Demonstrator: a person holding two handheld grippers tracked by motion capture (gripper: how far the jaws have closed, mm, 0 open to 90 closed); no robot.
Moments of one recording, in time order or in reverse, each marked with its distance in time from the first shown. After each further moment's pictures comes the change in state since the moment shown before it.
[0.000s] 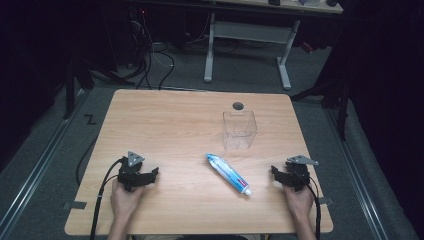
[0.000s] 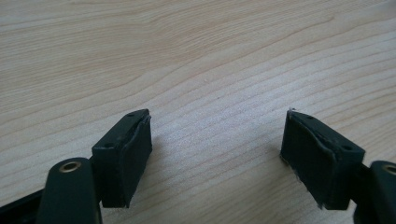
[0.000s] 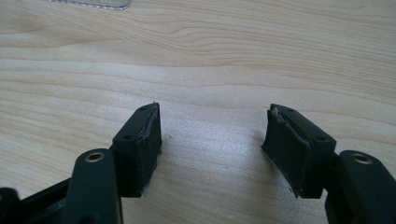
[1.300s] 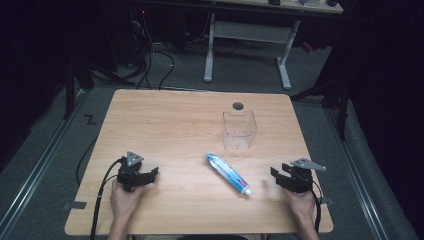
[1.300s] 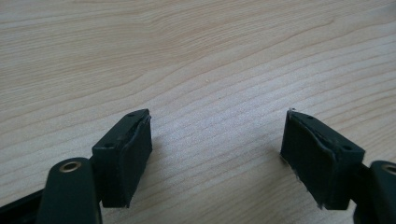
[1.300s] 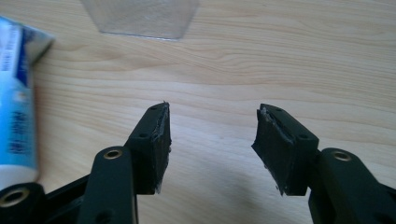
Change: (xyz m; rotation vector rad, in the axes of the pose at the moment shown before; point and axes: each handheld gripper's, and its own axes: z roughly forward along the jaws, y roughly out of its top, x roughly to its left) left arm 0.001 0.000 -0.001 -0.002 -0.004 -0.014; right arm 0.015 0.003 -0.035 -0.075 0.127 0.018
